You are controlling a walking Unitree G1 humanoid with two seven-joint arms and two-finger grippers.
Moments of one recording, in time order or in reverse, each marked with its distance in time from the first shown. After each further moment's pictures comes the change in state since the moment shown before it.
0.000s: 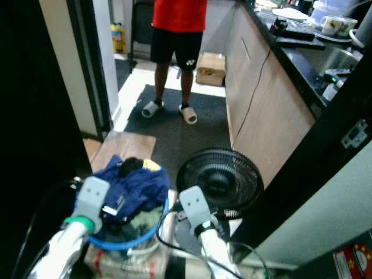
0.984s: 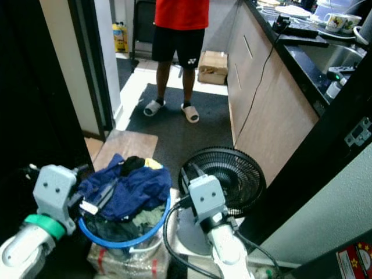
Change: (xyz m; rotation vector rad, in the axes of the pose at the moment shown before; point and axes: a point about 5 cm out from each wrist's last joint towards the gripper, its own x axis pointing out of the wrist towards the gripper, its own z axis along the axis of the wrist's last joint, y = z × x) left arm -0.053 -0.001 0.038 -0.012 0.059 -0.059; right arm -0.032 0.006 0.050 0.074 -0.059 0.076
